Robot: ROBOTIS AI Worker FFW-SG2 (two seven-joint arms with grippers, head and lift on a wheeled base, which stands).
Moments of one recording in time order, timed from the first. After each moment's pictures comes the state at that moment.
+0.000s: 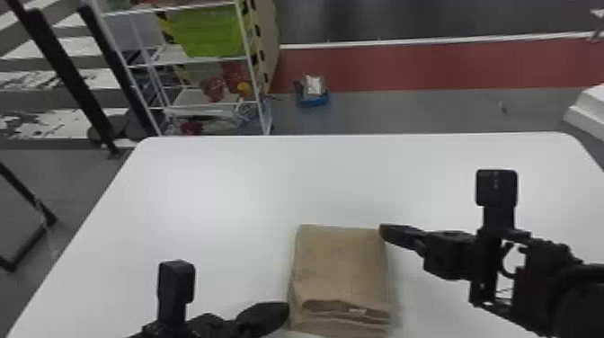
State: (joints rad) left arm 0.56 0.03 0.15 -2.29 0.04 0.93 -0.70; right arm 0.08 0.00 0.03 -2.07 -0.27 1.13 0.38
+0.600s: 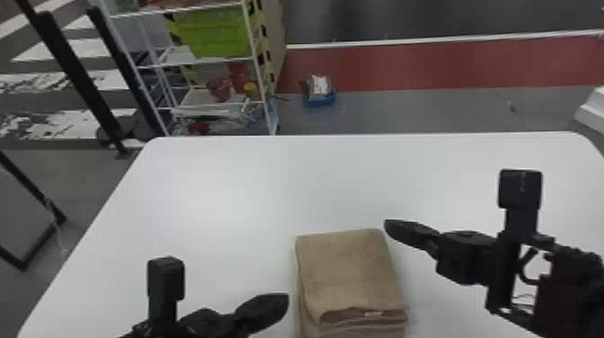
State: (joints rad) left arm 0.60 0.01 0.20 -2.36 0.09 0.91 -0.72; right arm 0.13 -0.01 0.01 -2.13 -0.30 1.10 0.45
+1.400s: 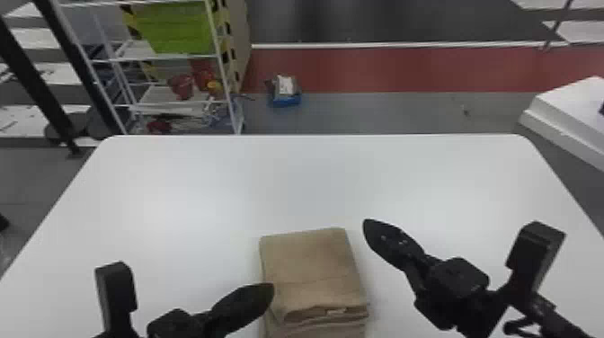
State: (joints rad) left arm 0.63 0.00 0.19 -2.36 0.23 0.79 -0.76; right arm 0.48 -0.02 0.02 -2.25 -0.29 0.55 0.52
